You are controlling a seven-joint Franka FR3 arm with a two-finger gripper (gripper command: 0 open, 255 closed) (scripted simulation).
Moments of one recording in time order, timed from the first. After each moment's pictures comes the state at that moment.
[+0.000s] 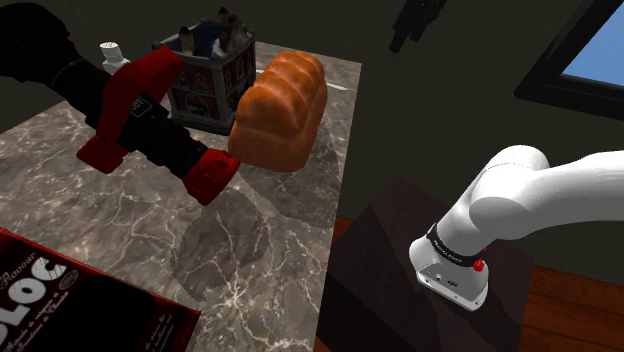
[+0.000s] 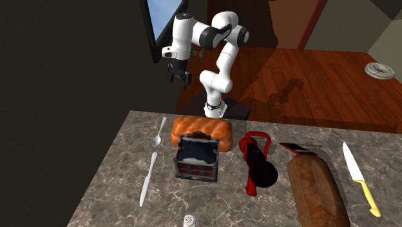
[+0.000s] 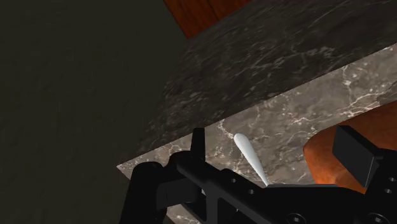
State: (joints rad) arm -0.02 -0.82 -0.05 -2.28 -0.09 1.66 -0.05
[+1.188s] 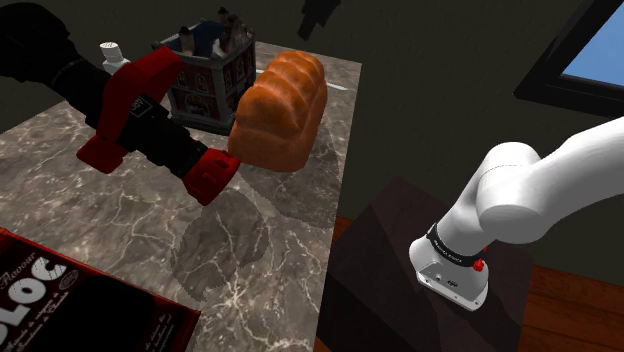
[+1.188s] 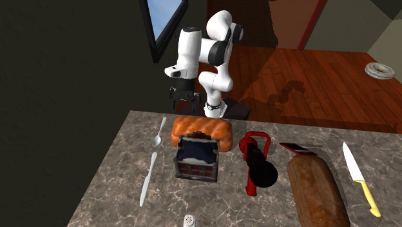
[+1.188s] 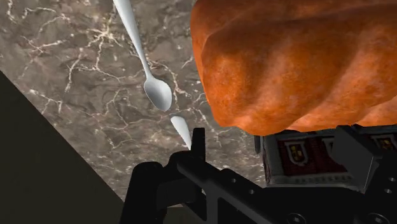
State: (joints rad) arm 0.17 -0.52 0.04 -2.13 0.04 2.01 -0.15
